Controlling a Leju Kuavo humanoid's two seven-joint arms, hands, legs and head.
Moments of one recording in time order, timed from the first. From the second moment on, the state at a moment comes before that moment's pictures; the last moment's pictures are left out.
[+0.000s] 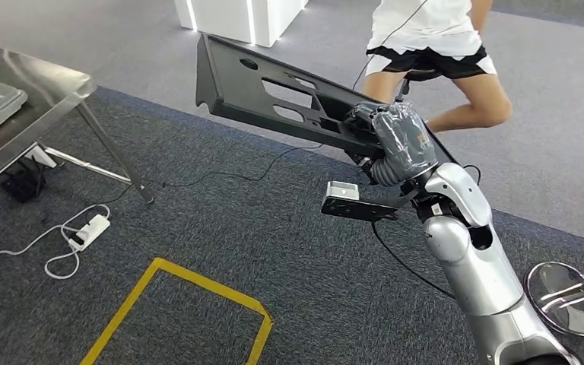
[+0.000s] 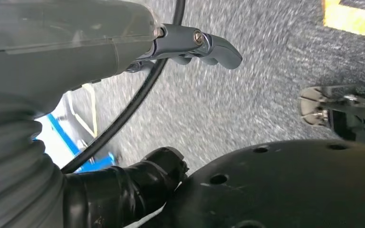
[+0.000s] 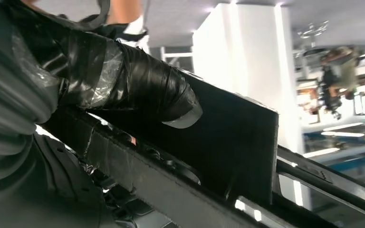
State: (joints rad) left arm 0.02 -0.04 -1.28 0.01 1.09 0.00 -0.24; right arm -0.45 -0.33 0.45 -1.66 0.60 0.08 -0.17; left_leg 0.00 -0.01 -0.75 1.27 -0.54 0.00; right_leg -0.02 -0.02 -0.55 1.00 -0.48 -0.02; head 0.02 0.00
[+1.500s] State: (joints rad) left arm 0.03 -0.04 -1.26 0.01 1.09 -0.01 -0.24; right arm -0.48 -0.33 0.45 -1.64 0.60 0.09 -0.17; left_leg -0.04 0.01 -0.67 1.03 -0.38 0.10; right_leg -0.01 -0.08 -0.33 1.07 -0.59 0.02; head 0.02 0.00
